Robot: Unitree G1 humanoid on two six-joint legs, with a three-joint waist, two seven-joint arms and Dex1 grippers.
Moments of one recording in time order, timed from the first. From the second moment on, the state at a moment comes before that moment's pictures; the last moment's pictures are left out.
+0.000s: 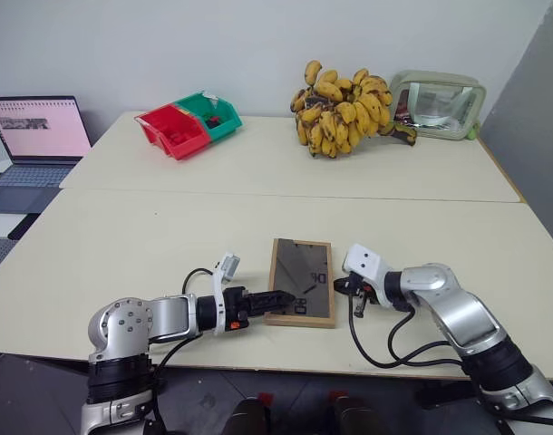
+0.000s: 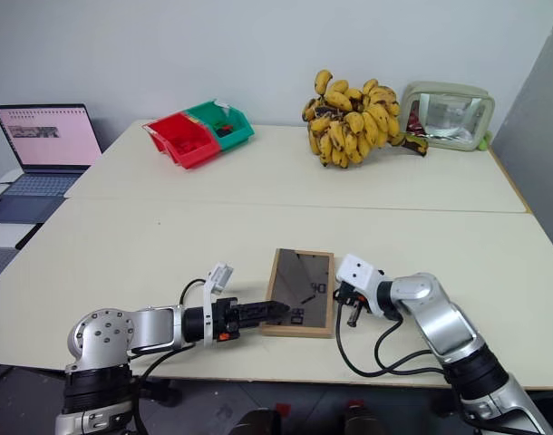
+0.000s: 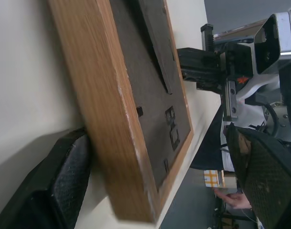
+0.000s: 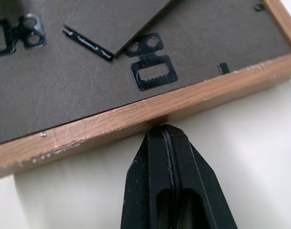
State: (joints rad) left arm -0.32 0.32 0.29 -0.12 -1.06 1.56 -0.38; right arm -0.41 -0.53 0.34 -0.20 0.03 0.67 0.90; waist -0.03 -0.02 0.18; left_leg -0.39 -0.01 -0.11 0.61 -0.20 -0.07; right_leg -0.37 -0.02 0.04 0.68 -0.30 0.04
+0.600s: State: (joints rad) left arm -0.34 0.26 0.26 -0.06 -1.01 1.52 -0.38; right arm -0.41 -0.53 0.34 -0.19 0.04 0.68 0.87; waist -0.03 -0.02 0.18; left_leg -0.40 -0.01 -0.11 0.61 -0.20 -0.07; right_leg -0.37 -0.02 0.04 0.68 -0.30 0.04
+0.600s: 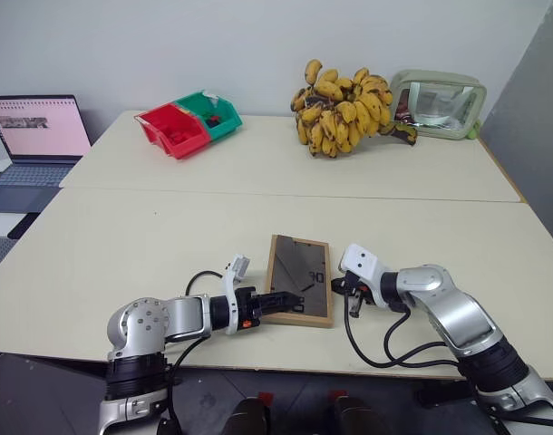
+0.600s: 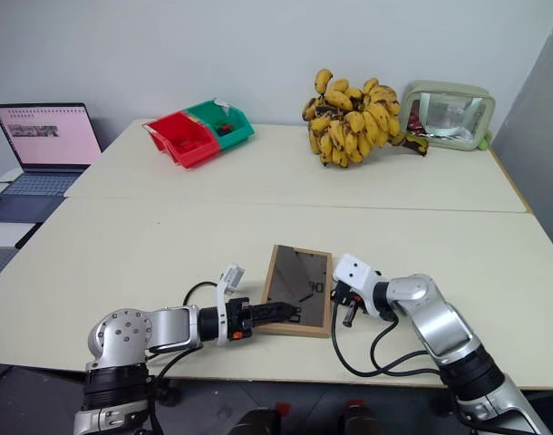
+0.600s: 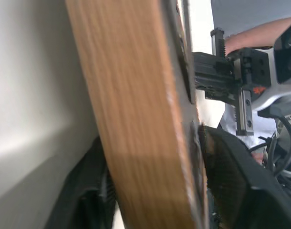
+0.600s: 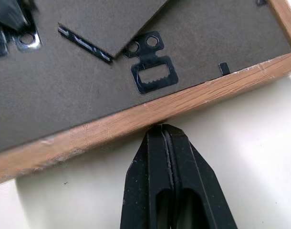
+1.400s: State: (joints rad) left arm -0.51 0.38 0.26 -0.14 -0.90 1.15 -0.45; right arm -0.88 -0.53 -0.13 0.01 0.57 1.03 0.99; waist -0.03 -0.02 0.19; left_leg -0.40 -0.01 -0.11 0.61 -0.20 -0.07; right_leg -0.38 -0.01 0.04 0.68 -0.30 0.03
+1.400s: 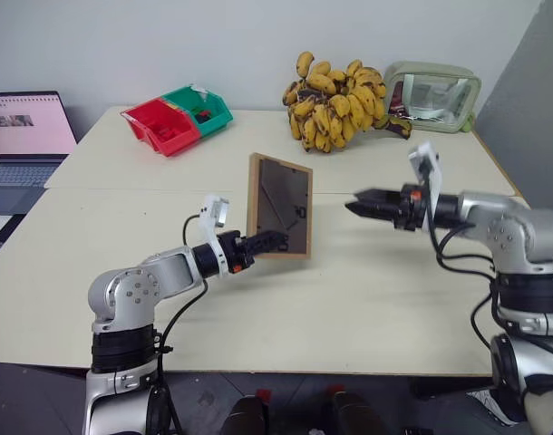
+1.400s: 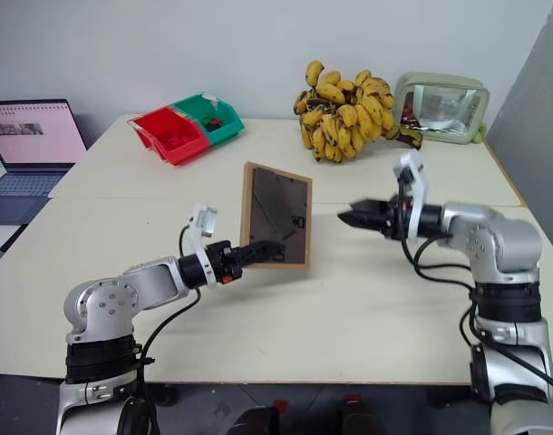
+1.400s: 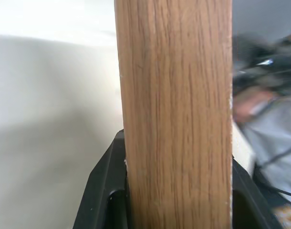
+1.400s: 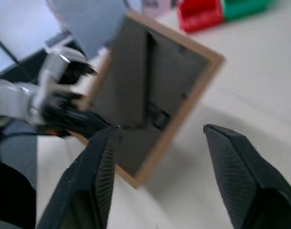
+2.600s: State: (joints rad) left arm -0.47 0.36 0.29 -0.23 -1.08 1.19 -0.42; right arm -0.95 -0.34 0.00 0.02 0.67 1.00 1.02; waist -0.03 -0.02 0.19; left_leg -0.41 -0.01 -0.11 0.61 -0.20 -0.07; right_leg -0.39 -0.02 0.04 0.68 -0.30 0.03
